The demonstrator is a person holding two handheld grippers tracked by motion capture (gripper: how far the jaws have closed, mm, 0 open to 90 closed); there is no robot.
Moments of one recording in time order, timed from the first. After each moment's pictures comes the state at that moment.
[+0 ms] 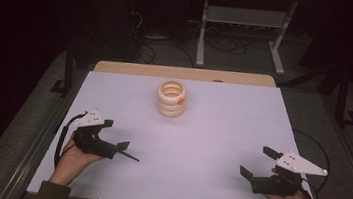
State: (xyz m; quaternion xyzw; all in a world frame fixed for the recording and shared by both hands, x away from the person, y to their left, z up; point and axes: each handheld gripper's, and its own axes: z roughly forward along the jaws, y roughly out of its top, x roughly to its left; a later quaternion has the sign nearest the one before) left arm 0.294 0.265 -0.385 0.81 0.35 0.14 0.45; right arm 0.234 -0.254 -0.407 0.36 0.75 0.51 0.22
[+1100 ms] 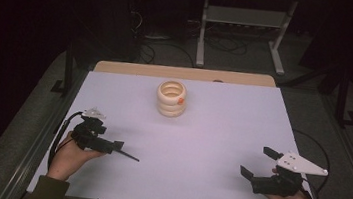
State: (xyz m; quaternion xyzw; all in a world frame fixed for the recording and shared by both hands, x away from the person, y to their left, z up) left arm 0.307 0.273 -0.387 0.83 0.45 0.09 0.32; right arm 0.234 -0.255 -0.408 0.37 0.75 0.51 0.21
